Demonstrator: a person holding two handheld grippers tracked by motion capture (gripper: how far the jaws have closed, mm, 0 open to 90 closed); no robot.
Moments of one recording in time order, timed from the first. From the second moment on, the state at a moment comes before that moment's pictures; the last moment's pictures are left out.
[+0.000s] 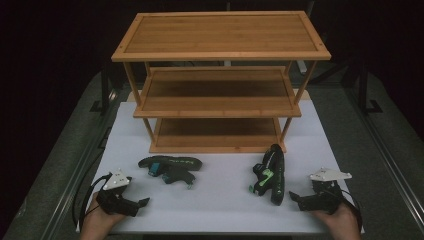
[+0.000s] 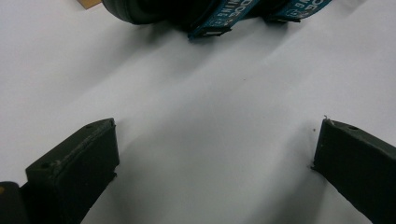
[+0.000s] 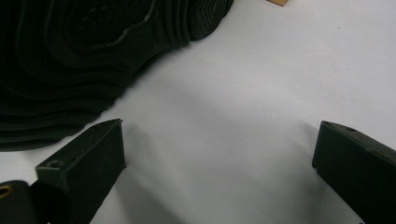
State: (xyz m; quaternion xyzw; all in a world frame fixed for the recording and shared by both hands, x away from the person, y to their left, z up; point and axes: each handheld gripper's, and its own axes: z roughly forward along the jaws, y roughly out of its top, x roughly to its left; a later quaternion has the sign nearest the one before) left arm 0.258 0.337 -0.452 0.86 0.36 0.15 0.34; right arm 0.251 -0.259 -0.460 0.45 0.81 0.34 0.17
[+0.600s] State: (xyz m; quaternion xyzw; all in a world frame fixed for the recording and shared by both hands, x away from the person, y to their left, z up) left arm 0.244 0.325 -0.439 0.85 0.34 0.16 0.38; right arm 0.251 -0.259 -0.460 0.45 0.81 0.34 0.18
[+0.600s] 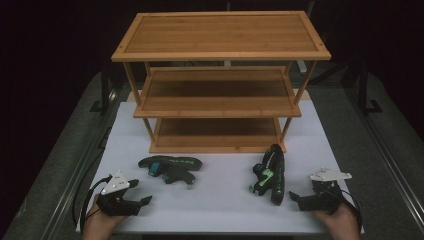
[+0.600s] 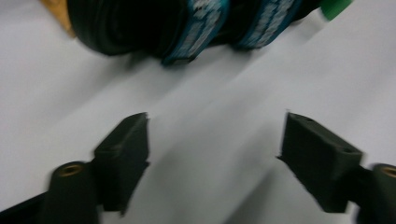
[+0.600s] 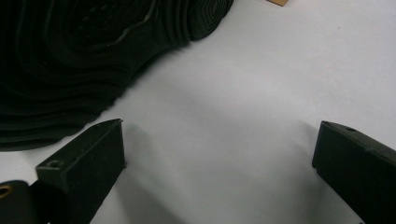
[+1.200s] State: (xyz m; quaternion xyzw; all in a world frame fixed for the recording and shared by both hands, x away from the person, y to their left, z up) left arm 0.245 0.287 -0.428 0.85 0.30 0.15 0.41; right arm 0.251 -0.259 -0.460 0.45 0.81 0.34 0.18
